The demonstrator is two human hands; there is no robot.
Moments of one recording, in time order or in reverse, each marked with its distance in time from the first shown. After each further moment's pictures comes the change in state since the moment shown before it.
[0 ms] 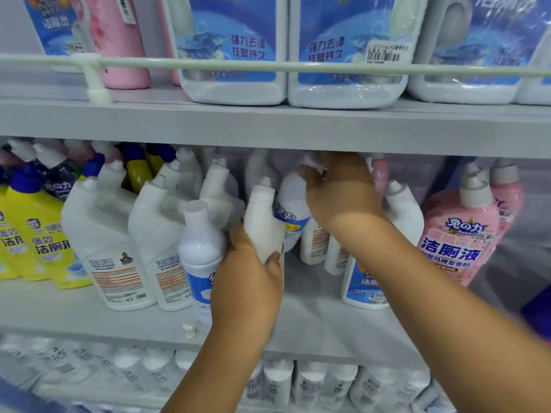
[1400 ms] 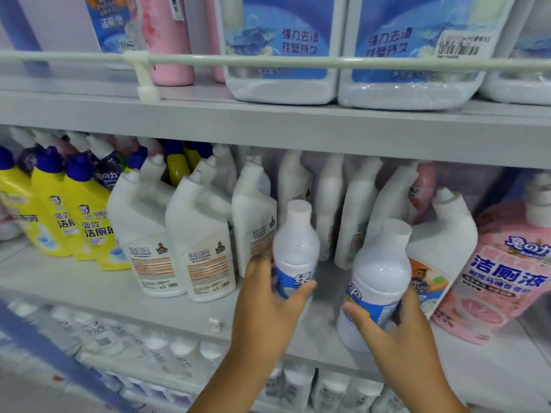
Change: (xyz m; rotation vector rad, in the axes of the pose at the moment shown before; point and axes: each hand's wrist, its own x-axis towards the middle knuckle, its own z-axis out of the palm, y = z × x) left_hand -0.011 -0.059 0.027 -0.465 -0.030 0.062; right_hand -0.149 0.104 0.058 0.698 -0.076 0.227
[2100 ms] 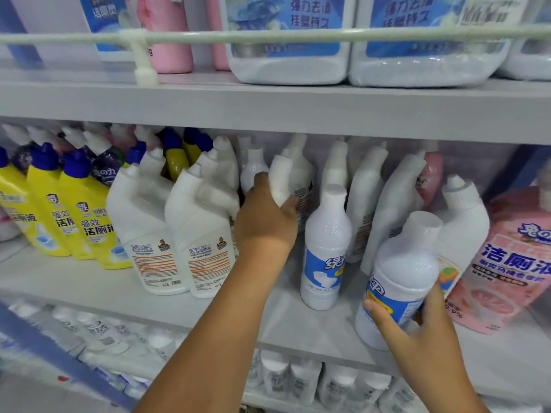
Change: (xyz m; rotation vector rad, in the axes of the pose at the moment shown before) left_hand 0.102 0.051 0.000 0.394 0.086 -0.037; right_hand -0.007 0.002 -0.009 0.011 0.054 -0.025
